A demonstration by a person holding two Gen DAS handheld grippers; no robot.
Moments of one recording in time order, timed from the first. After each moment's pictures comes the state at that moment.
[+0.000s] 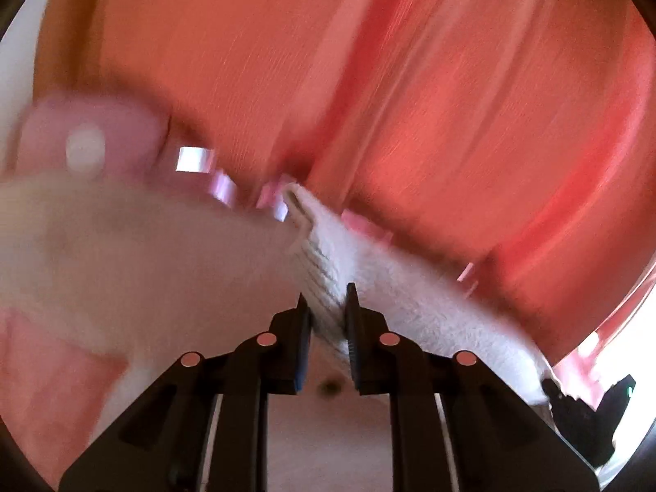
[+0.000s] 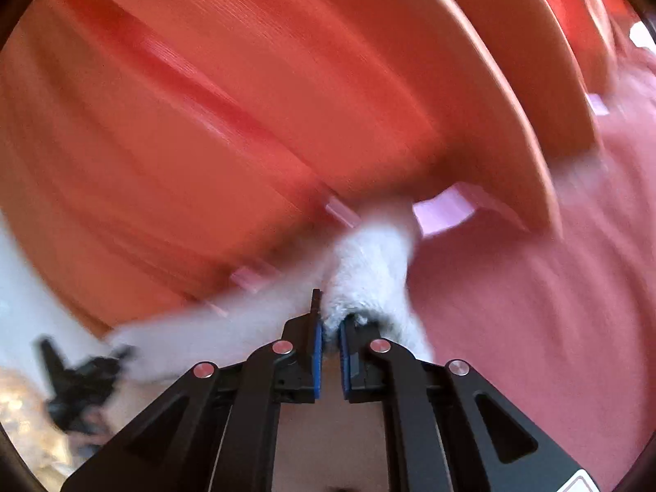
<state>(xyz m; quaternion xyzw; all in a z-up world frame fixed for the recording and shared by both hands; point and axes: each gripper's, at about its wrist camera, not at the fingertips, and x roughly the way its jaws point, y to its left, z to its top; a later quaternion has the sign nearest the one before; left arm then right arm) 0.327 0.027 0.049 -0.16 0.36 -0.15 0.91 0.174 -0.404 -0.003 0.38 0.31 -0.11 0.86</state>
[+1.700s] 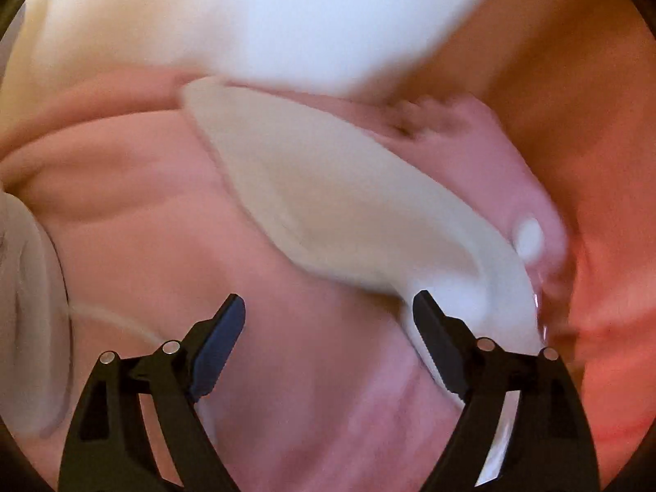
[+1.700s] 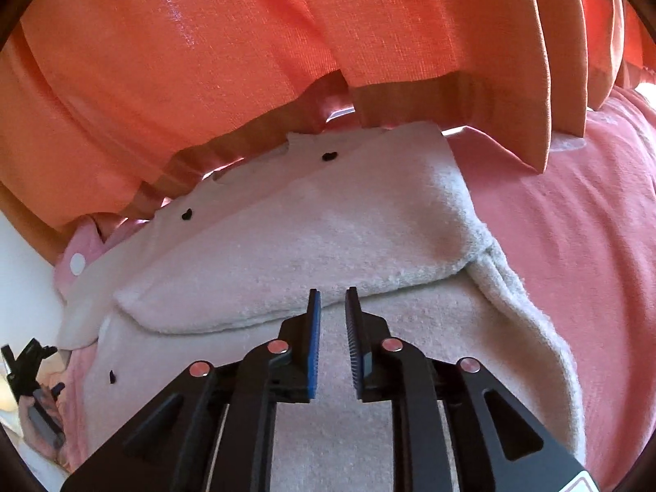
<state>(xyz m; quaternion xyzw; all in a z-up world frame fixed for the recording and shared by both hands) 0.274 0.346 -0.001 -0.40 0.36 0.20 0.82 0.186 -0.312 0.043 0.24 0.37 -0.13 0.89</state>
